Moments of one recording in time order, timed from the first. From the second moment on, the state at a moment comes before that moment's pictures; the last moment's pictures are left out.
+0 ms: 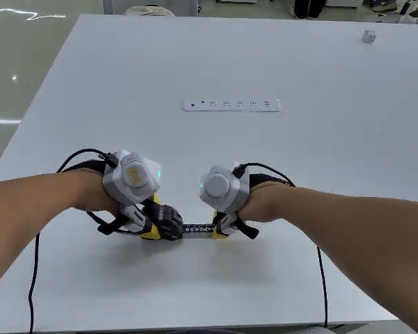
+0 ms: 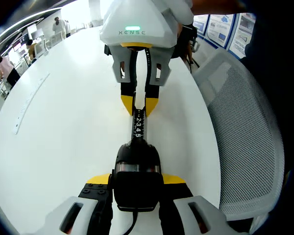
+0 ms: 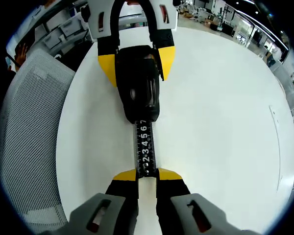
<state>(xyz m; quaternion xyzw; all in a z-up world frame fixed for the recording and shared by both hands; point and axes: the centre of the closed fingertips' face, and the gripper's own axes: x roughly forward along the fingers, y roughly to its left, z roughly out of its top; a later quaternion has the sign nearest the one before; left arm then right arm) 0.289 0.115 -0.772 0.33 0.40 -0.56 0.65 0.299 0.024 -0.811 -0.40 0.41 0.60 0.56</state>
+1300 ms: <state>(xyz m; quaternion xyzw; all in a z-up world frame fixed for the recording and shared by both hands) 0.290 0.117 -0.773 0.33 0.40 -0.55 0.65 0.301 0.007 -0.811 -0.39 0.41 0.60 0.57</state>
